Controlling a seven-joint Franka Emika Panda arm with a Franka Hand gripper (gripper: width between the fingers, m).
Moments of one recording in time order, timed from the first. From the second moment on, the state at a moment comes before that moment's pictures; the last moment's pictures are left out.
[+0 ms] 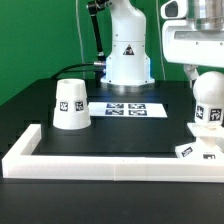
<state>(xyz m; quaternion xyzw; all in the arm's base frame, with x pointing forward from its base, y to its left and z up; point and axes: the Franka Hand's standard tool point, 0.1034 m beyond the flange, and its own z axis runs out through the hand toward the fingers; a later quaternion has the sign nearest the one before) 0.601 0.111 0.123 -0.91 0.41 0.03 0.06</state>
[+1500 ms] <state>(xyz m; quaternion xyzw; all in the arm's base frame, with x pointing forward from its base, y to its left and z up) 0.601 0.106 0.118 -0.97 -0.24 -0.01 0.01</state>
